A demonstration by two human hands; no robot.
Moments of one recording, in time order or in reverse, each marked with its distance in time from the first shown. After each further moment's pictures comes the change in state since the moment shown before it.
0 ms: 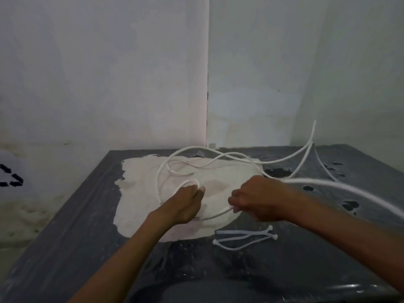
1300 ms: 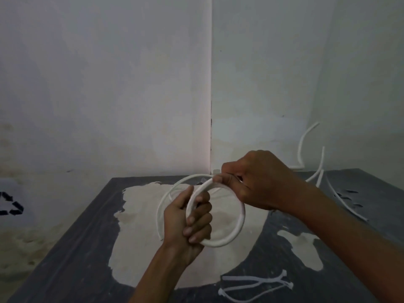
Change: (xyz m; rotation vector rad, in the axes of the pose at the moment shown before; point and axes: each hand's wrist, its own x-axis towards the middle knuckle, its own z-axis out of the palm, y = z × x) left_hand -0.009 0.048 -0.032 -1.903 -0.217 0.092; right_hand 0.036 0.049 -0.065 0.258 0.605 0.278
